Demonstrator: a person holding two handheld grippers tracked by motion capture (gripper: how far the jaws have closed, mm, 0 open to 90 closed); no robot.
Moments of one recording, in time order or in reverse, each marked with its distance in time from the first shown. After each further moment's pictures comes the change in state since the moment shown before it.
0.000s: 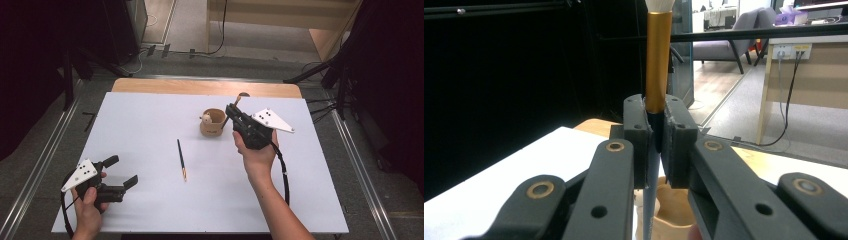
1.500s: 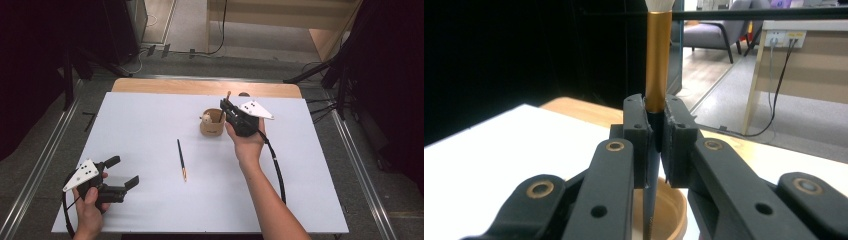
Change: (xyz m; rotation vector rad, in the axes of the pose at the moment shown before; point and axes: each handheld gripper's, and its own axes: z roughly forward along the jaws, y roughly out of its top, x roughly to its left) left arm -0.001 -0.001 0.002 0.005 -0.013 -0.003; right arm -0.030 -0.035 0.066 0.065 -0.043 -0.060
